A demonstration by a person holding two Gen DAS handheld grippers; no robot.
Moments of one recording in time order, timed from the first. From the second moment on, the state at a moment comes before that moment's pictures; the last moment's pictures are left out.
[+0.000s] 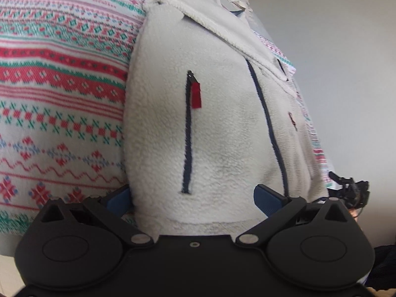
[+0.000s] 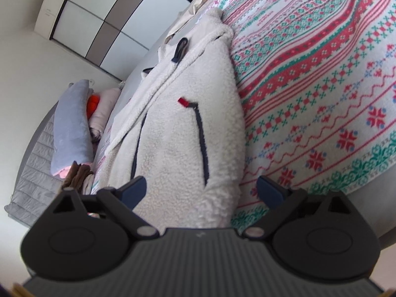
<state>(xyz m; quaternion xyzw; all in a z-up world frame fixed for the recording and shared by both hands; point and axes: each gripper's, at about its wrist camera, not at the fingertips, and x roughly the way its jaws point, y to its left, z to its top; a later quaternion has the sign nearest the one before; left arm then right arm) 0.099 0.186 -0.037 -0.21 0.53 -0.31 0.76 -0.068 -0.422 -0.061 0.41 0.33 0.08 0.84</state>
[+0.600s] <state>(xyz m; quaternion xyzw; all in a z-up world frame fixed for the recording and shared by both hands) 0.083 0.164 -0.035 -0.16 0.54 -0.36 0.75 -0.059 -0.391 -0.058 0.37 0.37 0.07 0.85</state>
